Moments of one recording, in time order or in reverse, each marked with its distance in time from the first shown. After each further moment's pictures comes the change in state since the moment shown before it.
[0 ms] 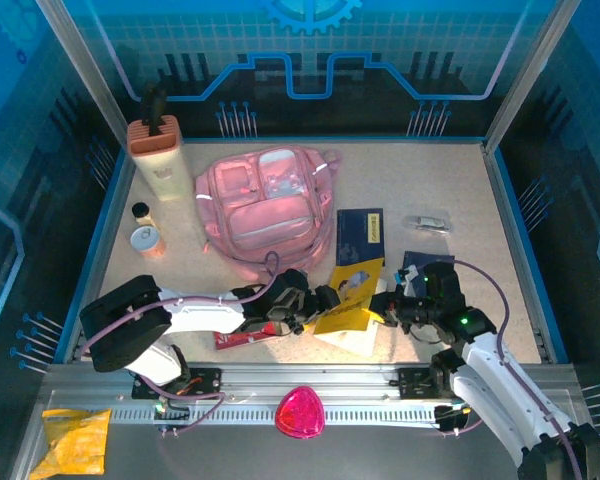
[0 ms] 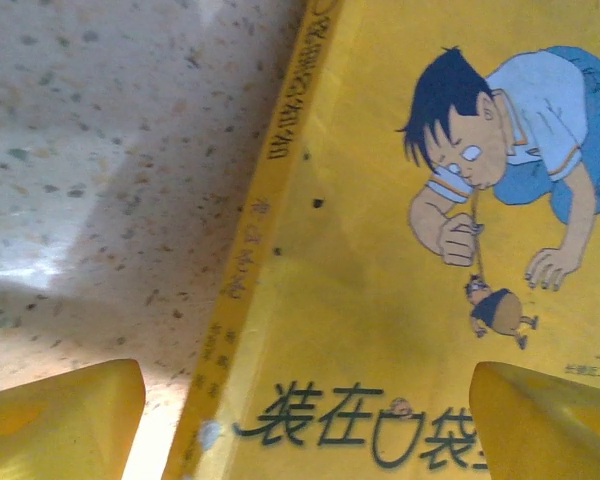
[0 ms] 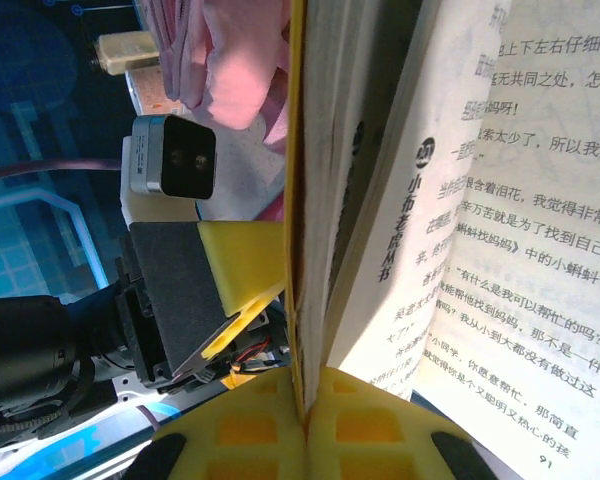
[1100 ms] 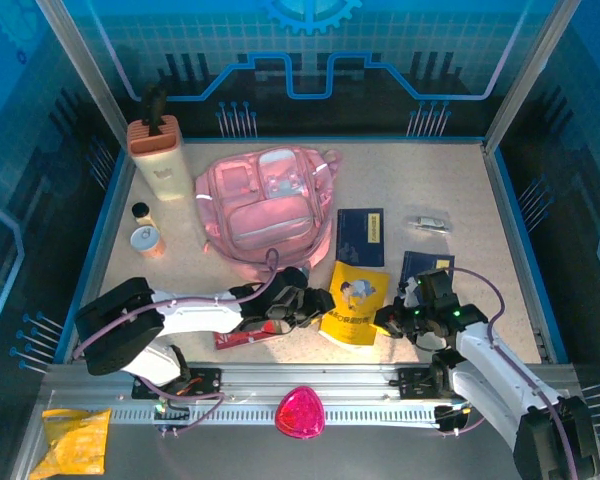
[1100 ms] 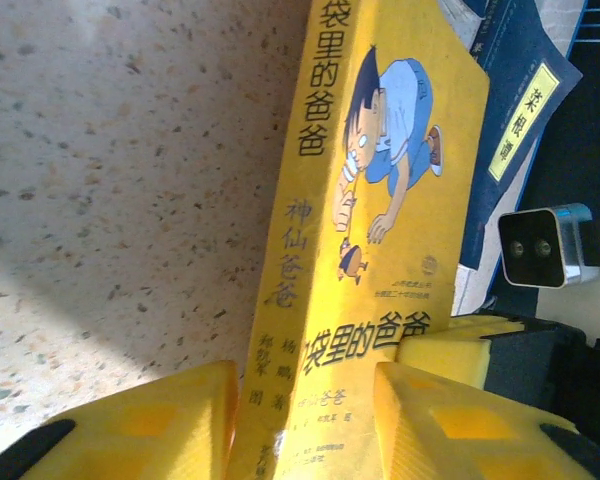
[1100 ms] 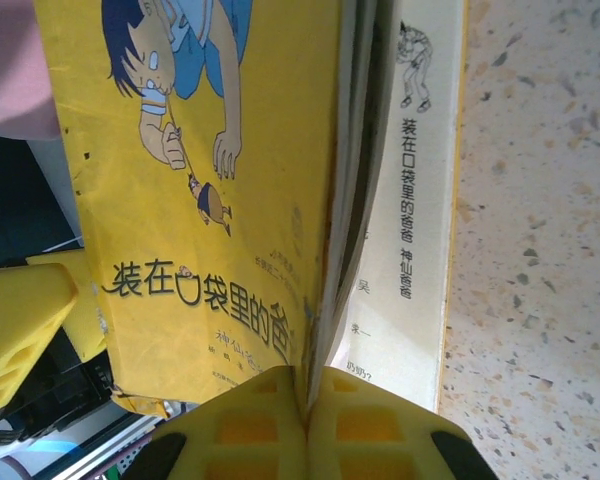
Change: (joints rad) left arm -0.005 -0.028 0.022 -0.034 0.002 0.055; right arm -0.037 0.151 -0.035 -0.143 0.094 -0.231
